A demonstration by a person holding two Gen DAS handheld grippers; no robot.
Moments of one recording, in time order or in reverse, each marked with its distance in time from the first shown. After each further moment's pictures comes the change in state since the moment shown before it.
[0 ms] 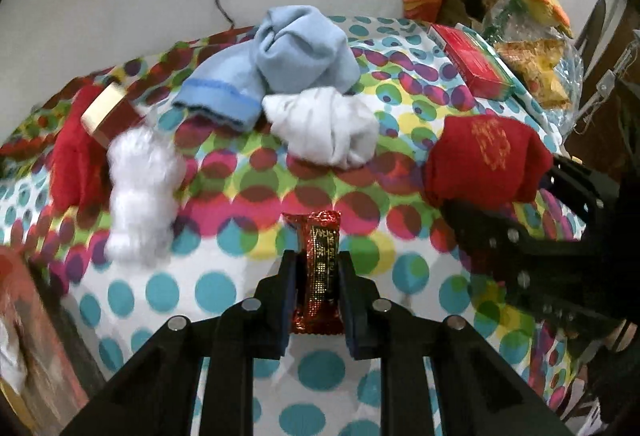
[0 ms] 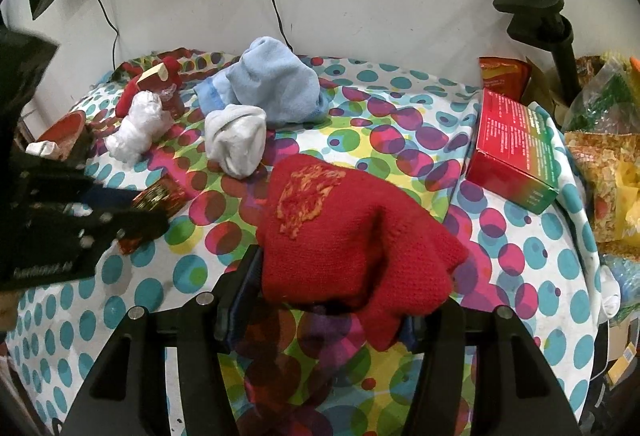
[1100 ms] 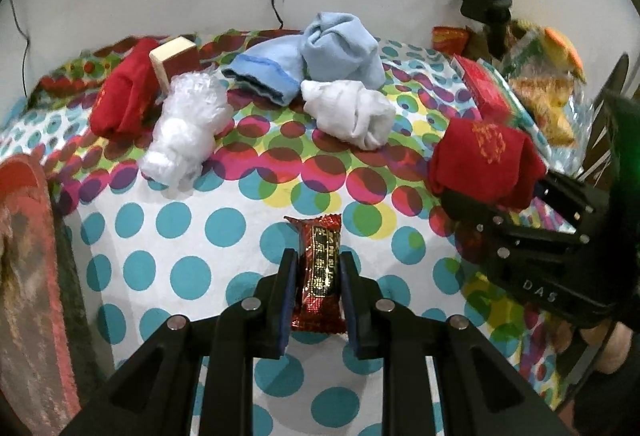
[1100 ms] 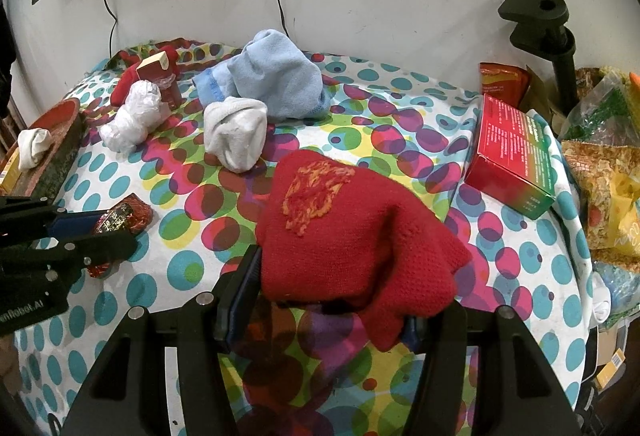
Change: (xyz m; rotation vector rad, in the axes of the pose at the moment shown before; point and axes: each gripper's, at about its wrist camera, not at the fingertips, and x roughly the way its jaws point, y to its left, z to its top) left arm -0.017 0.008 -0.032 -0.187 -0.103 0.001; right arm 0.001 0.008 0.001 -0.037 0.011 -0.045
